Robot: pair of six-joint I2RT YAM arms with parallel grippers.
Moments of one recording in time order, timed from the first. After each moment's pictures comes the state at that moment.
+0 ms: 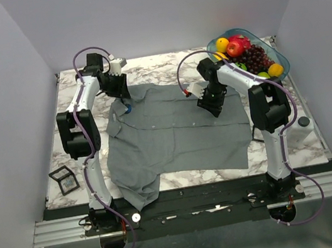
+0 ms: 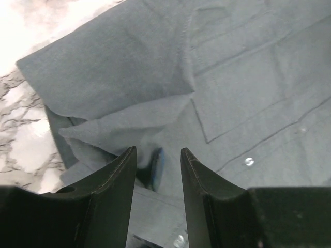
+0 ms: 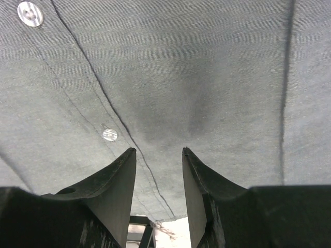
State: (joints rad) left arm -0.06 2.16 1.90 -0.78 0.55 0.25; right arm 0.35 2.14 1.72 -1.08 -0.14 -0.82
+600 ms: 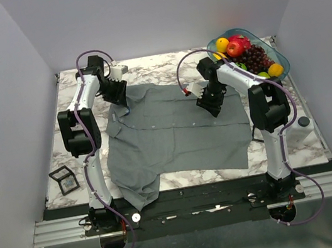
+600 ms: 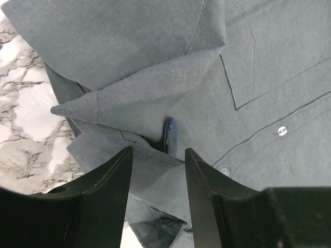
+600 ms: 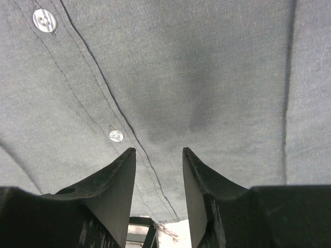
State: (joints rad) left arm -0.05 2.23 1.99 -0.97 0.44 0.40; right arm 0.35 2.14 1.73 -1.10 -0.17 -0.81
